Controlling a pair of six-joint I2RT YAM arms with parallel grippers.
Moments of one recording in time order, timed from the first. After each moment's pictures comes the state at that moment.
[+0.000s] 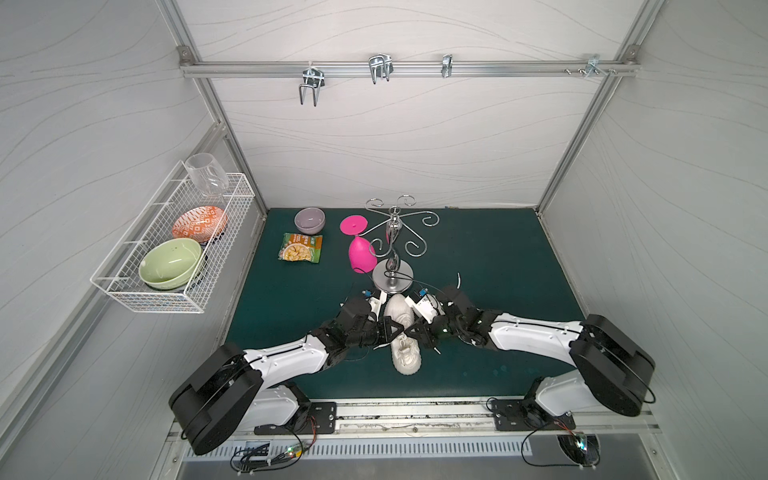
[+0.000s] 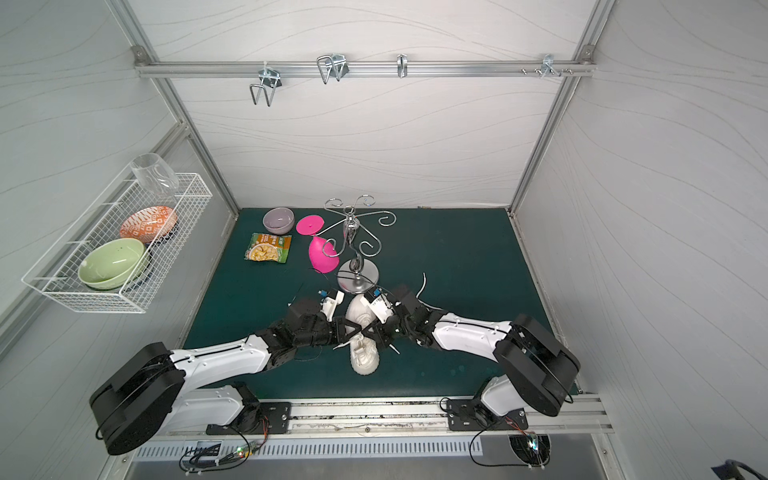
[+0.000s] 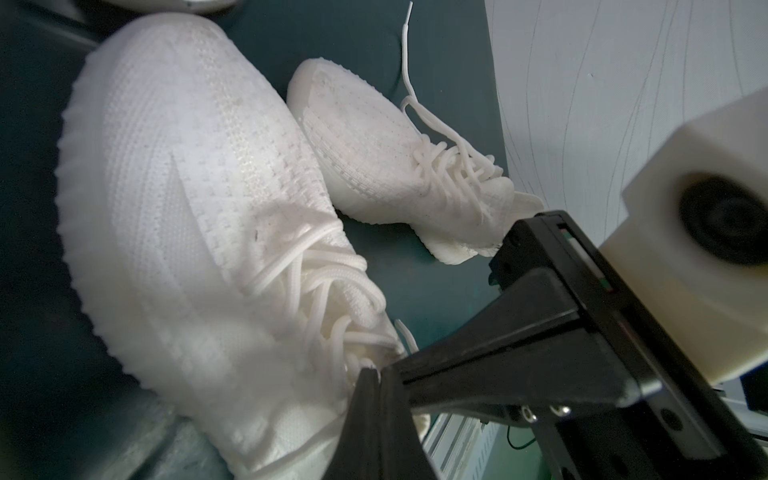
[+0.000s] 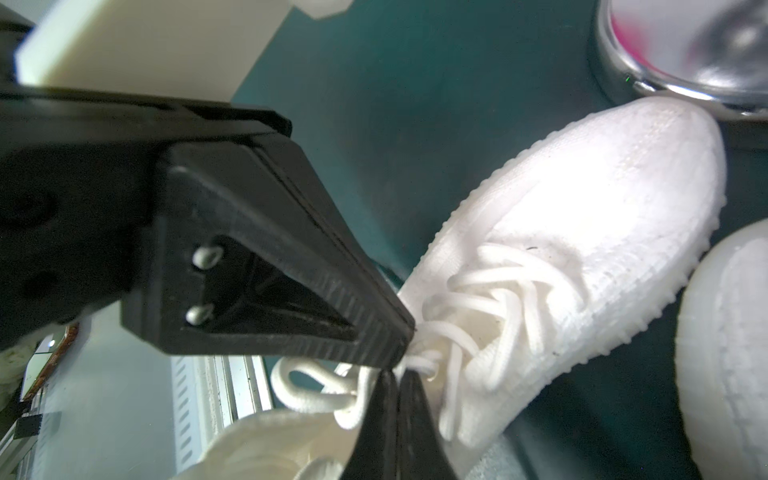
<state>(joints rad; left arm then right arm) -0.72 1.25 0.38 0.29 0.38 -0.89 0.89 1.44 0.63 0.09 -0.49 0.24</state>
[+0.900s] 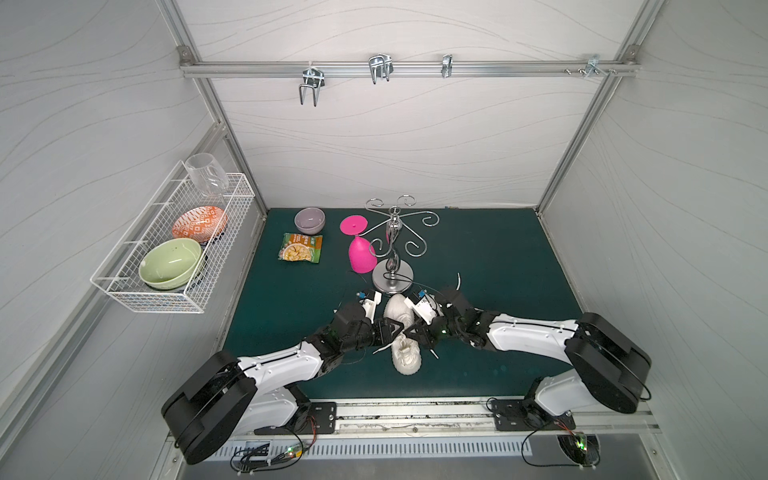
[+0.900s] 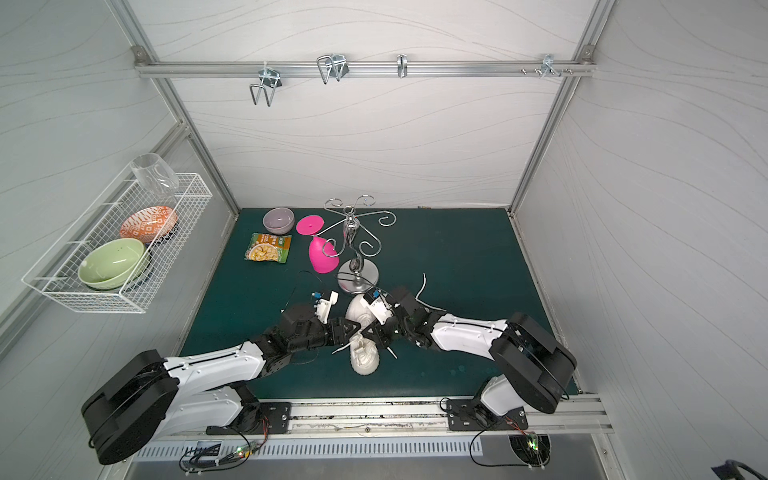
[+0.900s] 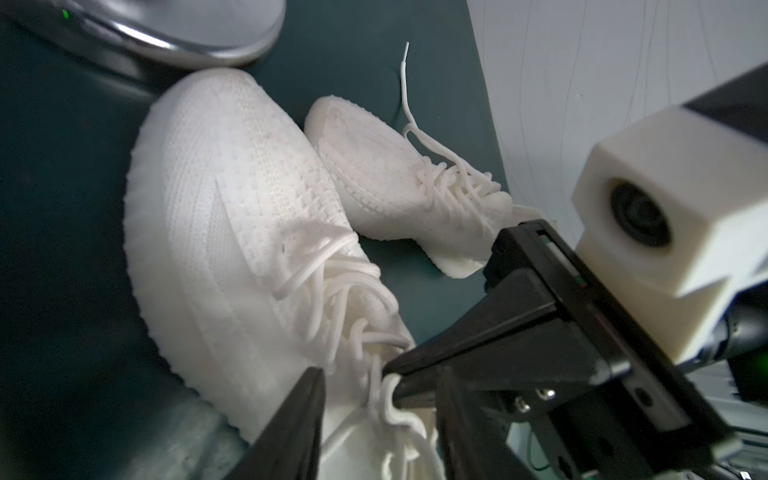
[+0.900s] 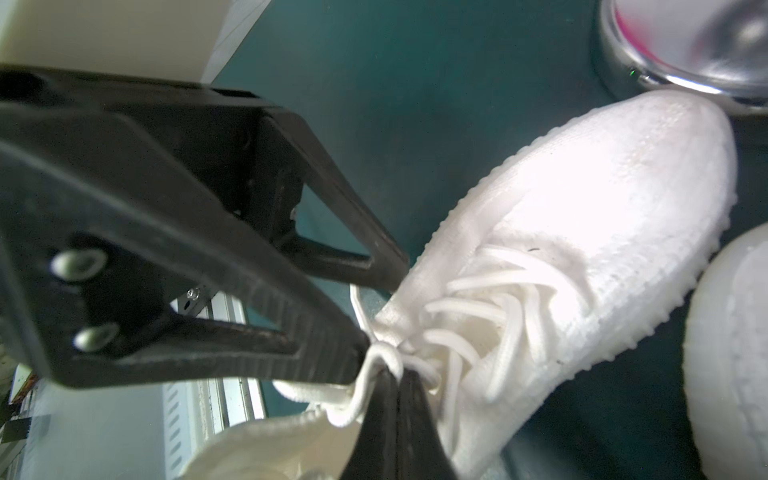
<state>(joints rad) -0.72 1.18 0.31 0.34 0.32 -0.87 0.90 1.45 0.61 0.12 -0.48 0.24</state>
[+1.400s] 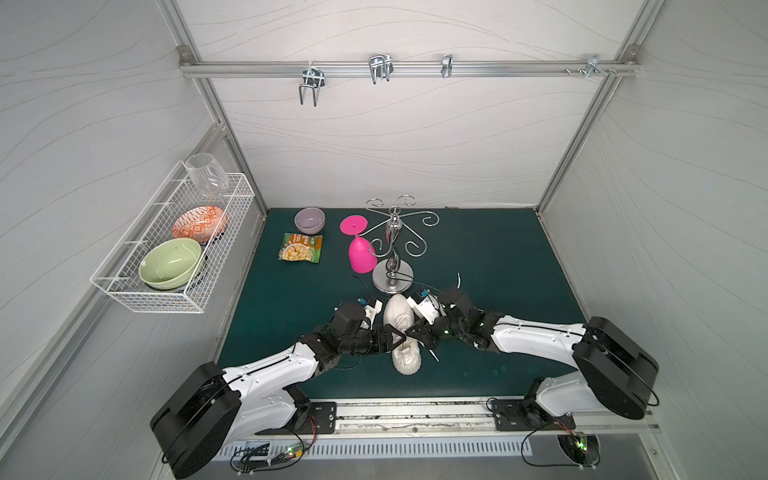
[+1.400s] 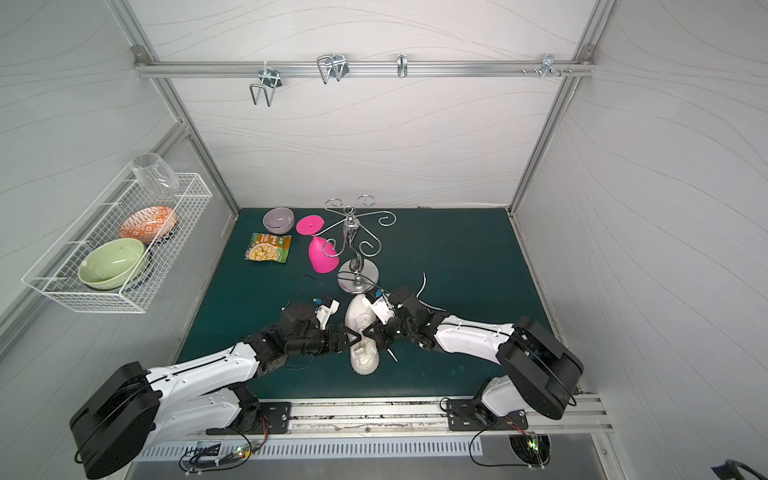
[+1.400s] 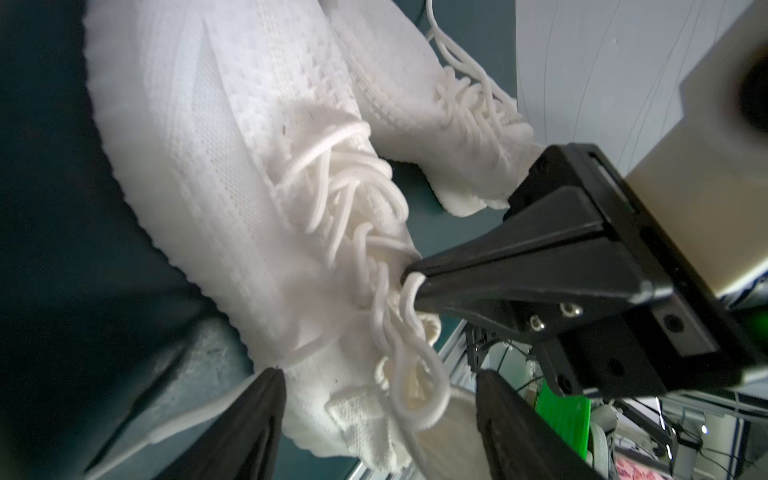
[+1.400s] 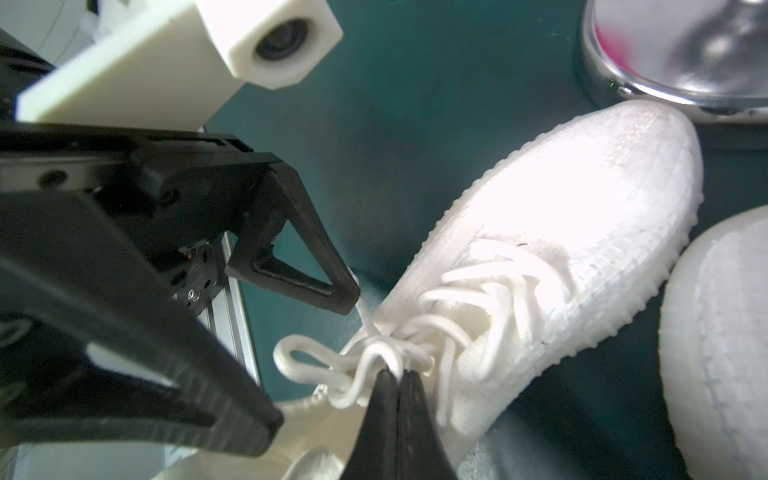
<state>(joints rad) -0.72 1.11 0.35 0.08 0.49 -0.93 0.90 1.42 0.60 0.12 -0.46 0.24</state>
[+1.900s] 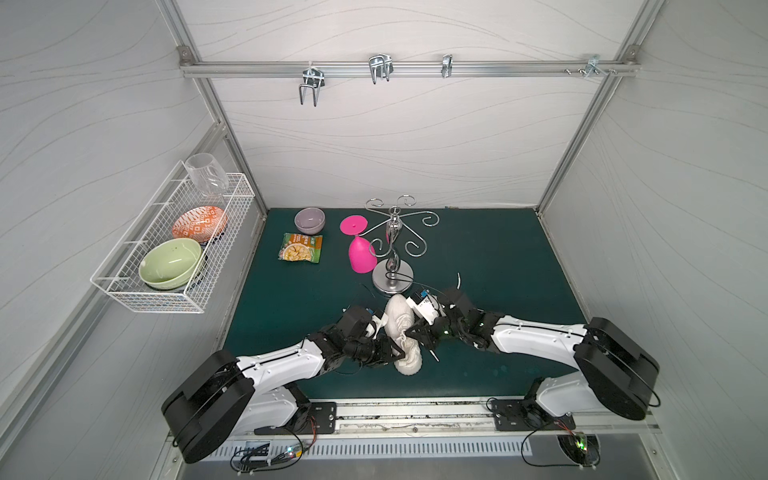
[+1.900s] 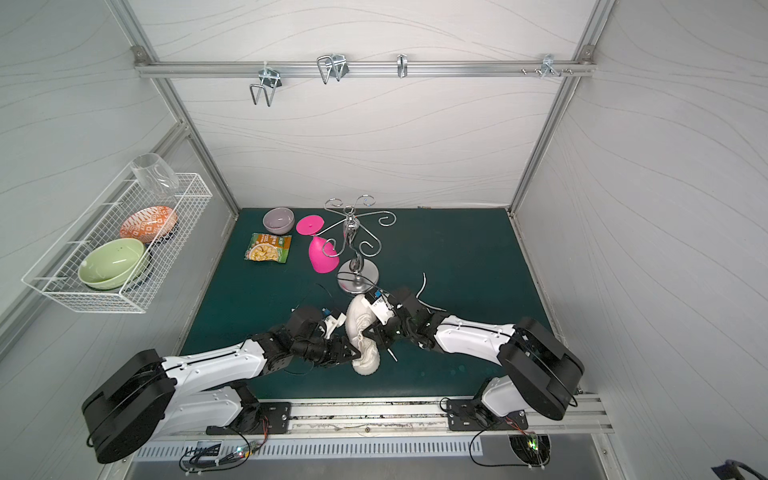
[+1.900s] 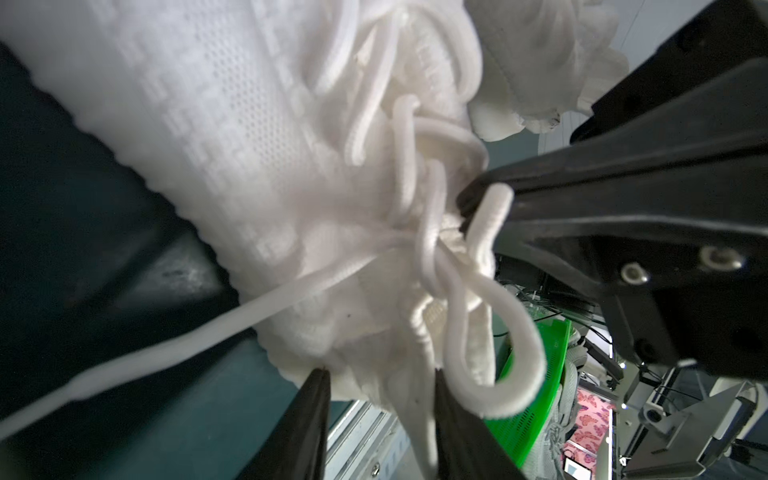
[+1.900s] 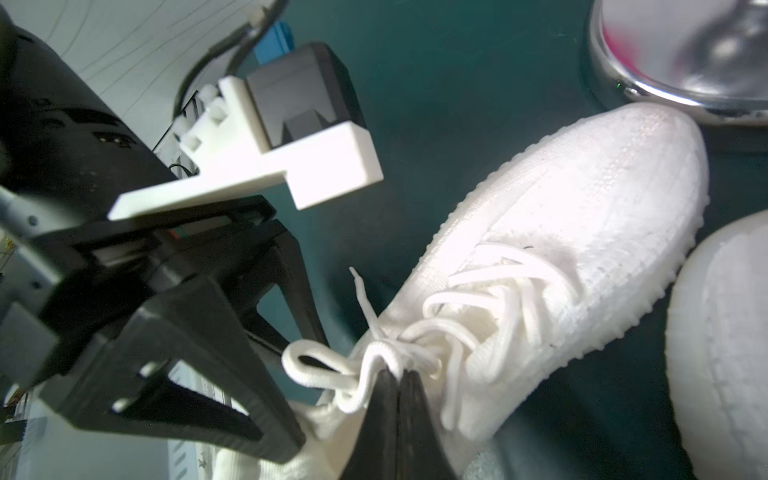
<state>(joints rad) -0.75 1.21 0.35 0.05 0.61 -0.95 0.90 1.42 0.61 0.10 -0.46 0.24</state>
